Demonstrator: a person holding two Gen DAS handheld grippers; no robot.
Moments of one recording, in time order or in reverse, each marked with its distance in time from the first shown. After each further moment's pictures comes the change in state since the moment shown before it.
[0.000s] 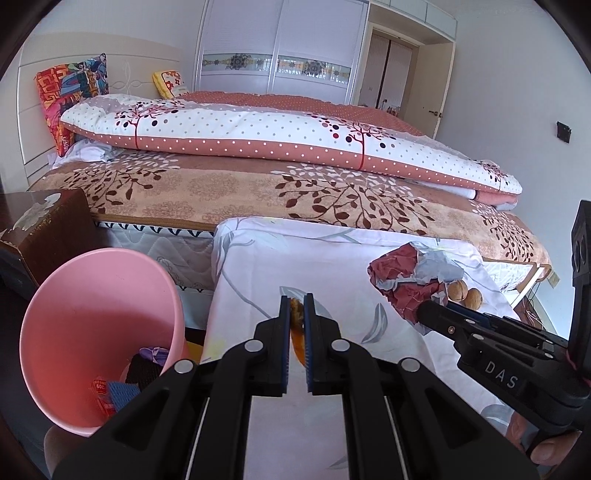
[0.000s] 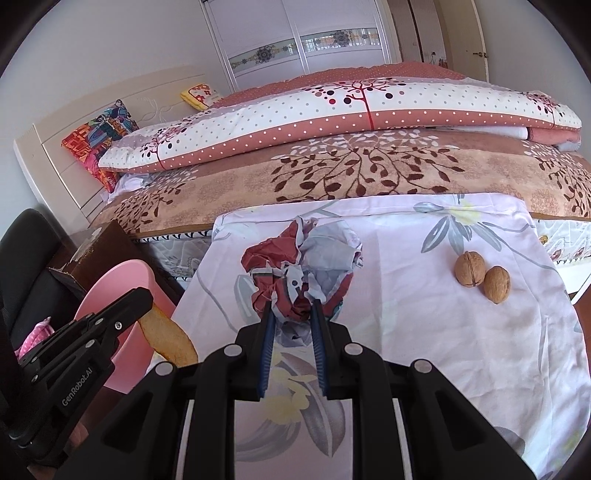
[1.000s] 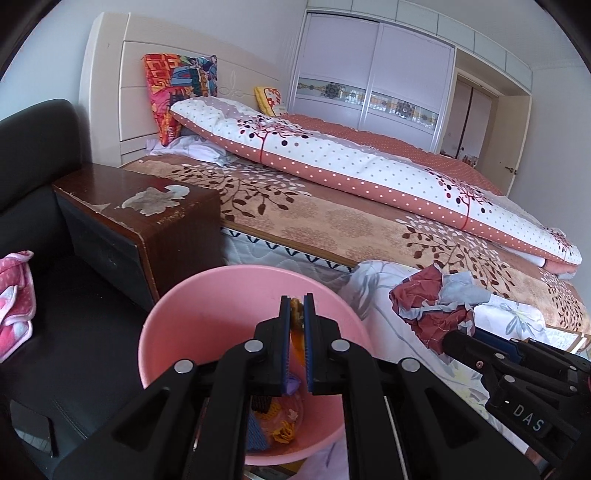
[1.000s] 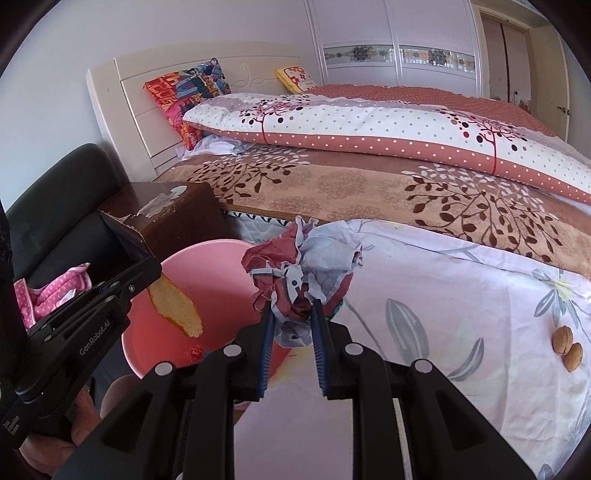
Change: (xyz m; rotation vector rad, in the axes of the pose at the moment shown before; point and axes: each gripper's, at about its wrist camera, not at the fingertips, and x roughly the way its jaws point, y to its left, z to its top) left arm -0.055 0.141 0.000 -0.206 -0.122 0.271; right arm 0.029 0.157 0.005 -0.272 0.040 0.186
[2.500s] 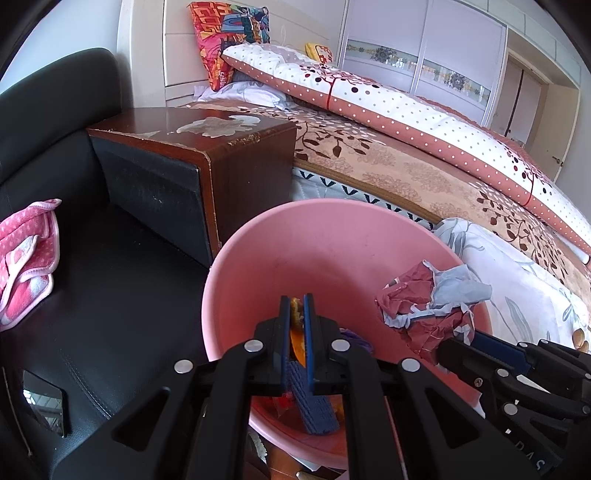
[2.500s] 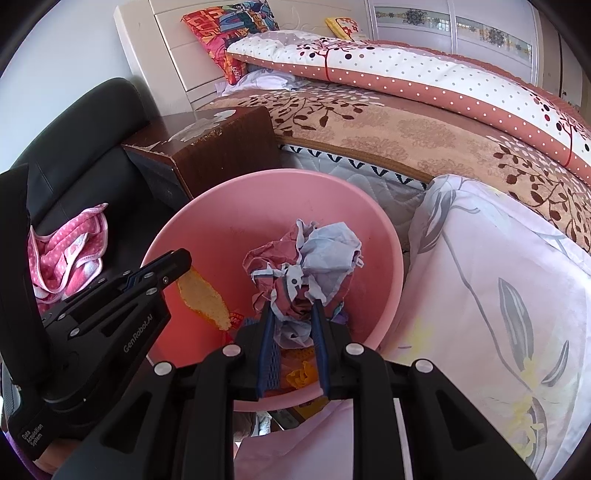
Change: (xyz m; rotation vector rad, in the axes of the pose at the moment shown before) left arm 0.046 0.064 -0.036 -0.073 0.167 0.147; right arm 0.082 0.064 -0.021 -0.106 0.194 0.091
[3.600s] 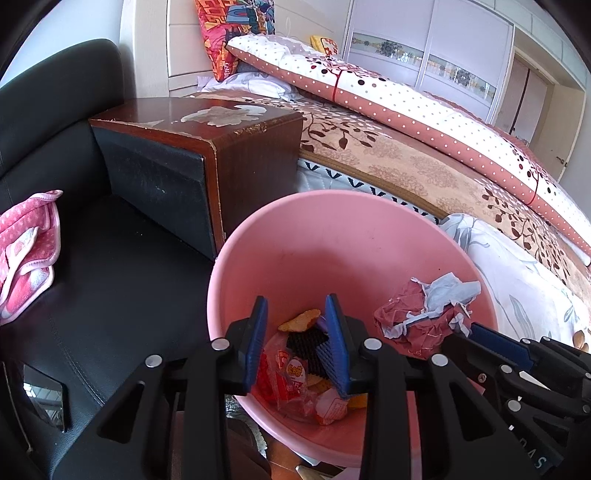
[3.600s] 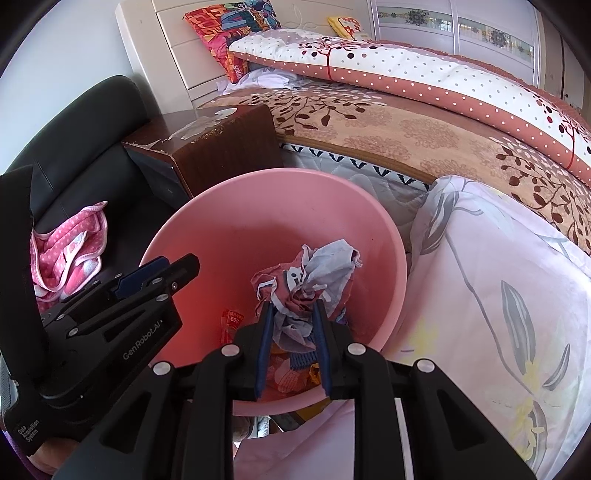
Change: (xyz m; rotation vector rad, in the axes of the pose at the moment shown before) left arm 0.004 0.005 -0.001 -0.016 0.036 0.002; right arm 0.003 0.000 0.002 -0.005 0.002 0.001
